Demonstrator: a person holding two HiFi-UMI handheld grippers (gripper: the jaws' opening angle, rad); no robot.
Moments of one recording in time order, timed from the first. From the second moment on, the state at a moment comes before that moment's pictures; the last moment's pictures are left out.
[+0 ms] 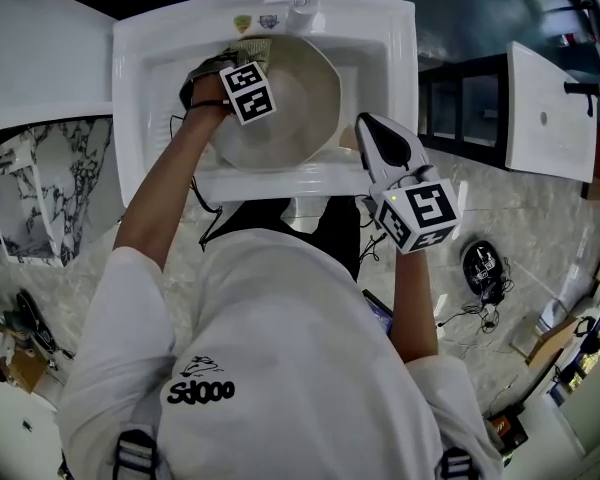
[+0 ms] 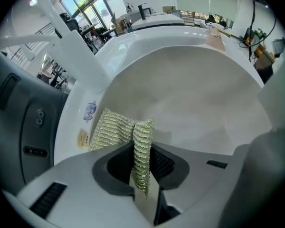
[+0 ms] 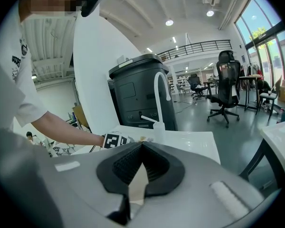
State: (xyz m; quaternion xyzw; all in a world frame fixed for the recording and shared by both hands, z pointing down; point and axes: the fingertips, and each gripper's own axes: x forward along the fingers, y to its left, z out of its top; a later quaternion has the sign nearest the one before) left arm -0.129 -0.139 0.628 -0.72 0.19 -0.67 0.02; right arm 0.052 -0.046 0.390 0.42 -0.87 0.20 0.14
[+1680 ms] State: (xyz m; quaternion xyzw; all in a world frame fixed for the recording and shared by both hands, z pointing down) left arm -0.104 0.056 0.595 -0.68 0.01 -0.63 -0.38; right arm 0.070 -0.063 0.365 0.27 -0.93 0.20 0.14
